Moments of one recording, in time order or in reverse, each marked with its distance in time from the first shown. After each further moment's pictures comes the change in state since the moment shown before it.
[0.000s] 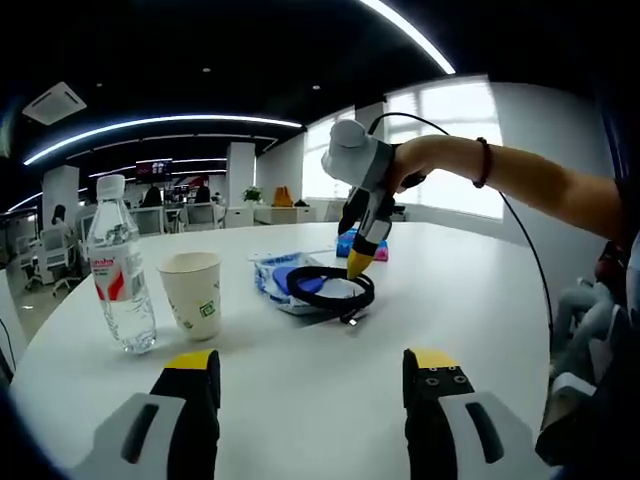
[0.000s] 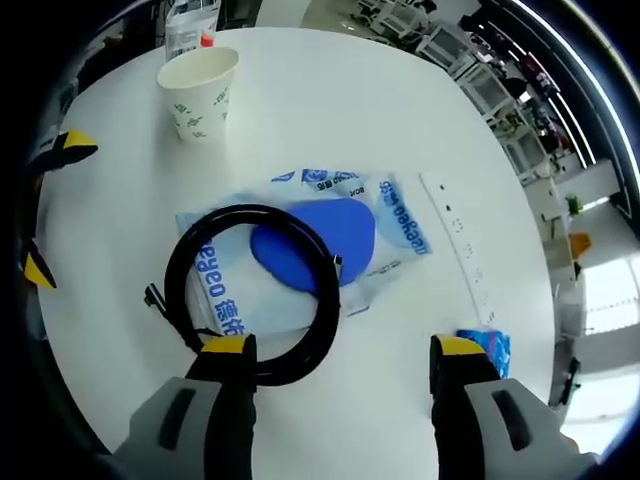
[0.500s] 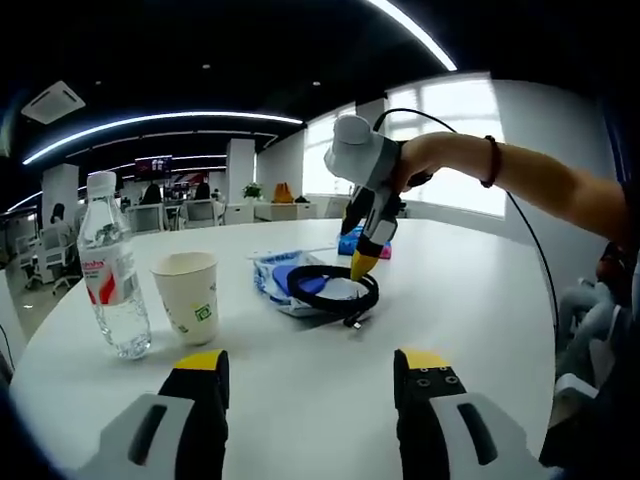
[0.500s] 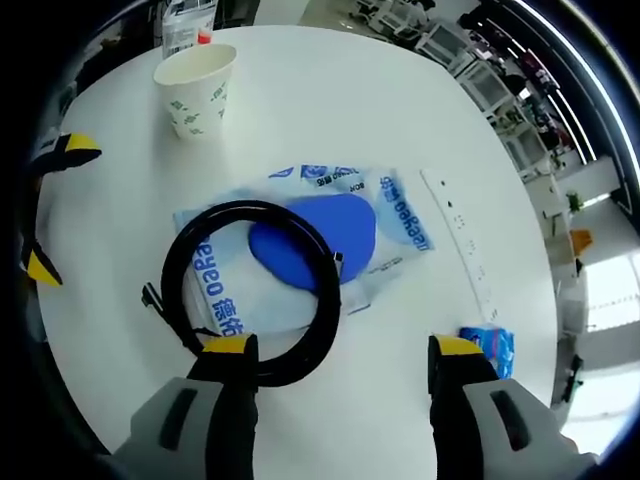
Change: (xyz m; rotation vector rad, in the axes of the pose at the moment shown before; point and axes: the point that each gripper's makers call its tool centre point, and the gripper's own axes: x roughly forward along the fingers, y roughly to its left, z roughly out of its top) left arm 0.013 0.002 0.002 -0.006 0.016 -0.004; right arm 0.003 0.001 -0.002 0.014 0.002 0.006
